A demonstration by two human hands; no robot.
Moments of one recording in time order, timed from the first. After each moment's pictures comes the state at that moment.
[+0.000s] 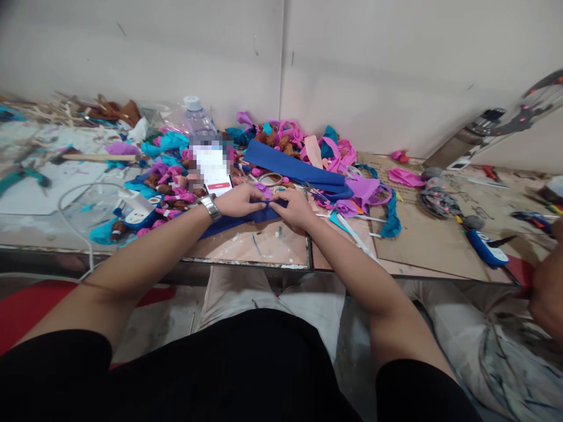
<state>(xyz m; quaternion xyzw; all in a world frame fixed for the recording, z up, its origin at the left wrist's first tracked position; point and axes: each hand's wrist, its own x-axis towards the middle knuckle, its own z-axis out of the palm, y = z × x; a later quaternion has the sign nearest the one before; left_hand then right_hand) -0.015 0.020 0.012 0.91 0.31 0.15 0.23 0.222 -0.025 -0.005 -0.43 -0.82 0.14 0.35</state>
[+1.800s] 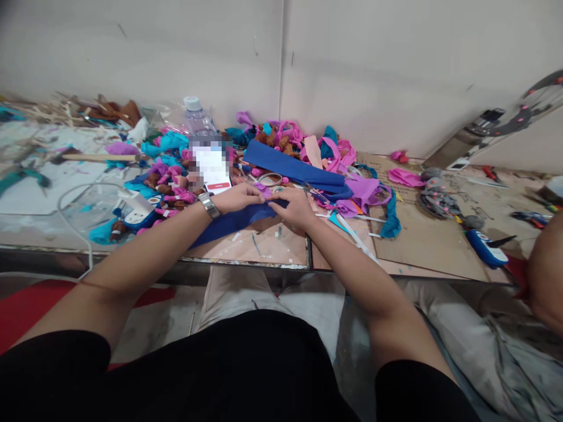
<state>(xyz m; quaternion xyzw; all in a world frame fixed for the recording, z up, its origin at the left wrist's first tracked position) -0.013 0.028 0.006 0.81 0.33 0.22 0.44 0.223 -0.024 -0.011 -0.35 -0.83 0.11 0.43</state>
